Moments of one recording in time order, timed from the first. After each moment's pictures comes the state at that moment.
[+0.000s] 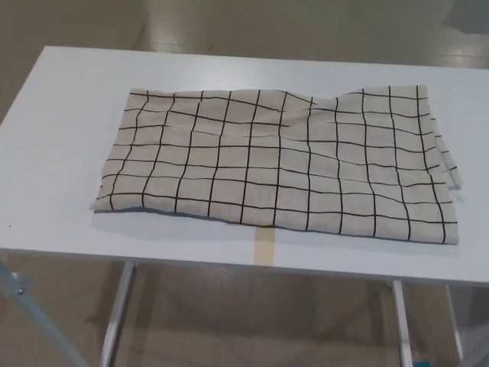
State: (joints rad) left_arm -0.10 0.42 0.42 1.12 -0.12 -0.25 -0.17; right_arm 0.04 -0.28 -0.40 0.79 0.07 -0.26 0.03
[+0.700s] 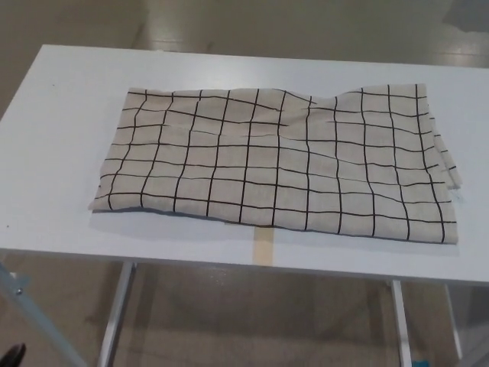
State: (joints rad) left_arm -0.06 0.39 0.44 0.91 -0.16 -0.37 -0.21; right_arm 0.10 -0.23 -0.40 0.68 0.12 -0.33 0.05
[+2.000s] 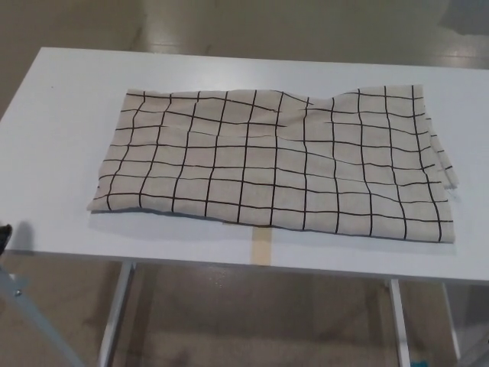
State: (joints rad) left_arm 0.16 0.28 0.49 -0.25 0.12 -0.34 0.04; right_arm 0.21 -0.11 -0.32 0.52 0.13 -0.33 0.05
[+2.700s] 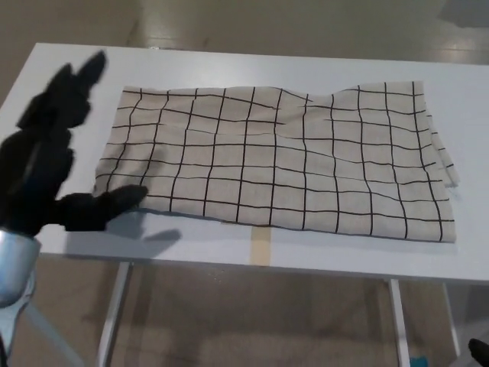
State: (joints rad) left_arm -0.24 0.47 0.04 0.06 0.41 -0.31 0.03; right_arm 0.22 -0.11 -0.25 0.54 0.11 -0.36 0.06
